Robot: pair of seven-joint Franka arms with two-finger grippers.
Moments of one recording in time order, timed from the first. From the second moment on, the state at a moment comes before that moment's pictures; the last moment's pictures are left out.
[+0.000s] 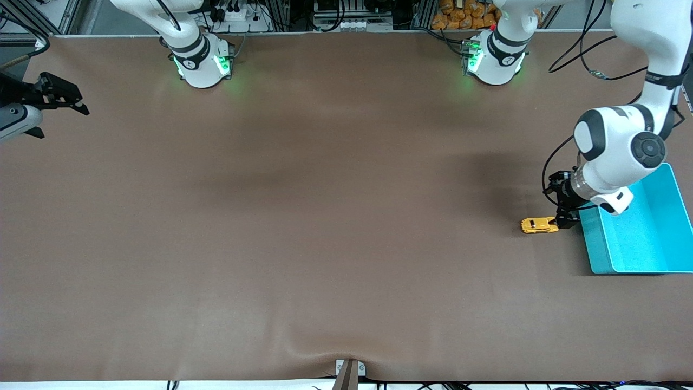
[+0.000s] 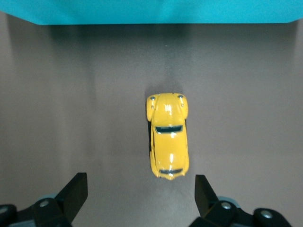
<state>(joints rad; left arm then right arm) 0.11 0.29 -0.04 -2.21 -0.03 2.54 -1.46 0.02 0.06 -0.03 -1.40 0.02 1.26 -0.49</state>
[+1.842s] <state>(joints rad) 0.12 0.45 -0.06 -2.12 -0.03 2.69 -1.53 0.02 -0.17 -0.03 -1.72 0.02 1.53 -0.13</state>
